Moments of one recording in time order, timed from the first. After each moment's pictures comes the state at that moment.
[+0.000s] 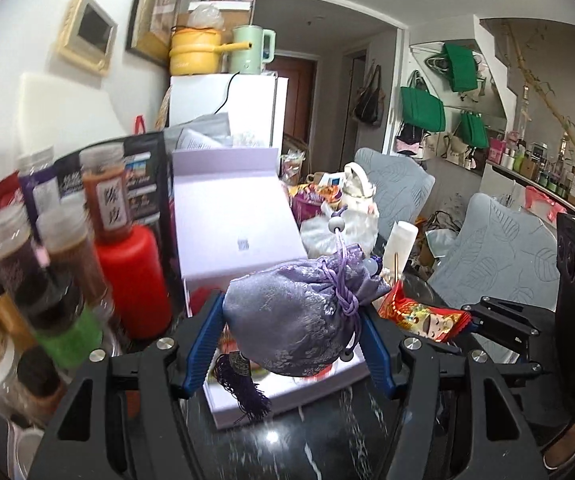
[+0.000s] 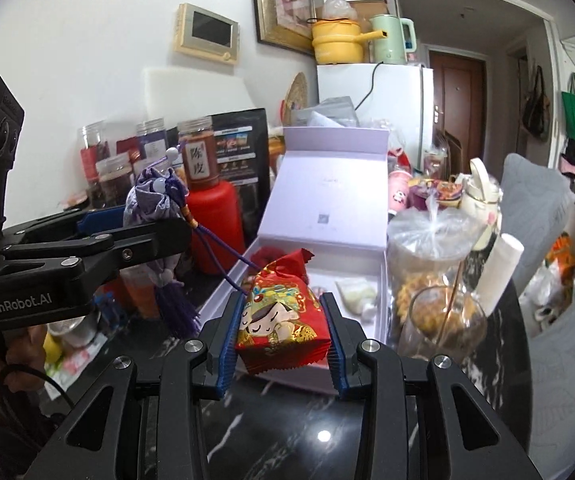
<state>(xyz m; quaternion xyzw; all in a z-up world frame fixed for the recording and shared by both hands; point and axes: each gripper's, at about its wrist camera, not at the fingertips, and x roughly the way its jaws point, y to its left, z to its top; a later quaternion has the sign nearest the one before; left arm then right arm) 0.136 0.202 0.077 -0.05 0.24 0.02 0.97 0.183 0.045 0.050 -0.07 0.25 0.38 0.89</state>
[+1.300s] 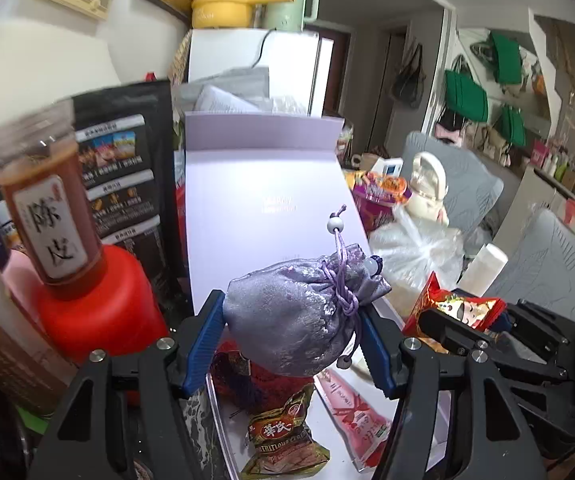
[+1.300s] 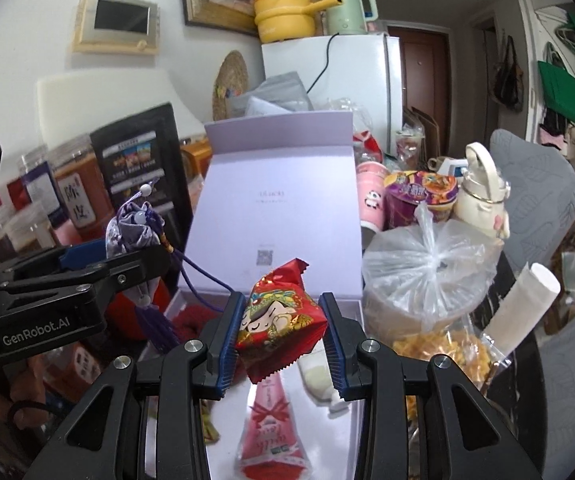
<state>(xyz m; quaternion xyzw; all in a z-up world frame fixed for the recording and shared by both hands) 0.288 0.271 0.043 -0.08 0.30 0.05 0.95 0.326 0.109 0.032 -0.05 0.29 0.31 0.90</state>
